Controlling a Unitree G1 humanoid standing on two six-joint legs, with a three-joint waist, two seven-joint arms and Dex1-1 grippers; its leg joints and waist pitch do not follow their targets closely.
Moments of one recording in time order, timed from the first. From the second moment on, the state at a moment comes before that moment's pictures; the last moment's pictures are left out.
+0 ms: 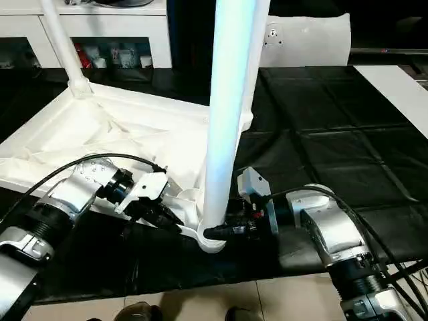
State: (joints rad) left arm -0.72 0.42 -0.45 0.69 -0.05 -0.13 -1.58; right arm -0.36 -0.49 0.23 0.16 0.28 0.30 1.40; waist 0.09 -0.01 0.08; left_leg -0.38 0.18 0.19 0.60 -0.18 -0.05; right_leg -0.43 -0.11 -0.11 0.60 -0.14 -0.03
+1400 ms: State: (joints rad) left arm -0.71 0.27 -0.31 0.70 0.04 0.08 -1.15; right arm -0.33 -0.29 0.05 0.20 0.19 0.31 0.87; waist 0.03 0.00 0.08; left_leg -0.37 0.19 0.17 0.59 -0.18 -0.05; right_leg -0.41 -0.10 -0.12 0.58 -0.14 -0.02
